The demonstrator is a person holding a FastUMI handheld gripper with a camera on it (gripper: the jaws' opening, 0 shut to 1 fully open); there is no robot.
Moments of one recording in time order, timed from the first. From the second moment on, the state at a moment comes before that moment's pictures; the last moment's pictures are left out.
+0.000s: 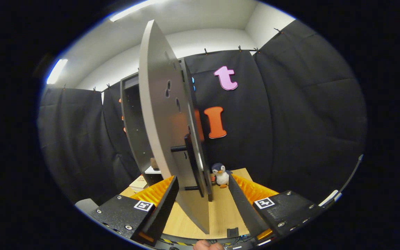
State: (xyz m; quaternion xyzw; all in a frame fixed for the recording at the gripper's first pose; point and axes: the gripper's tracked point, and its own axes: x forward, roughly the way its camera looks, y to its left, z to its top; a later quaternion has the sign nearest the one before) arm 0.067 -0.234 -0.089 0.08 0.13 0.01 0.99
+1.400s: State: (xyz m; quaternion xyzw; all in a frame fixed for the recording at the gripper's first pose) arm 0.174 0.028 -0.123 0.01 0.17 0.09 0.98
